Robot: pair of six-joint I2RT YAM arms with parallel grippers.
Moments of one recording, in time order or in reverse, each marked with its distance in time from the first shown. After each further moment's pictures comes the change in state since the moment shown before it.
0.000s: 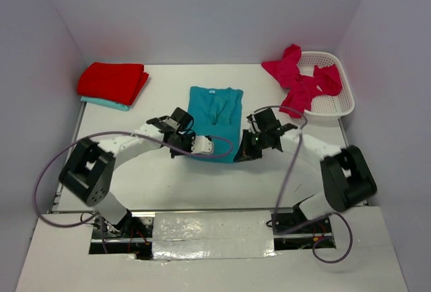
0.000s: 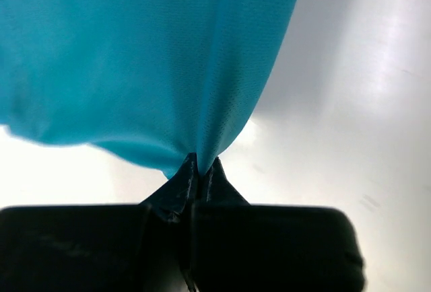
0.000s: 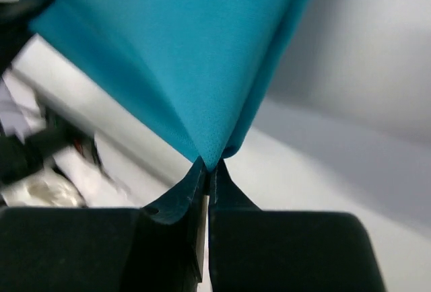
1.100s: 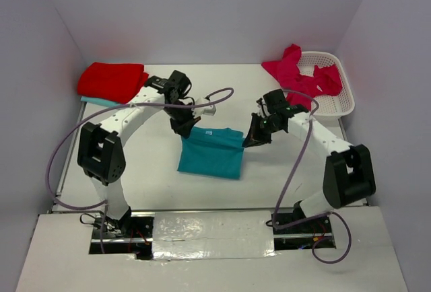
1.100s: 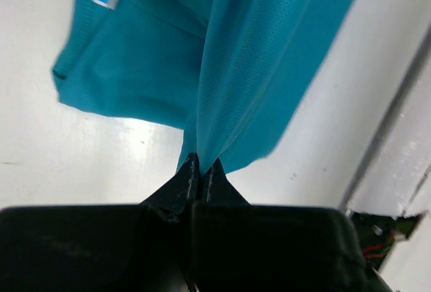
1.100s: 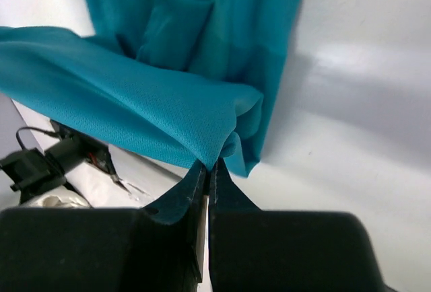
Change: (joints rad) left arm 0.120 0.174 0.594 -0.596 0.220 -0.228; right arm -0.082 -0.051 0.228 -0.313 0.050 -0.077
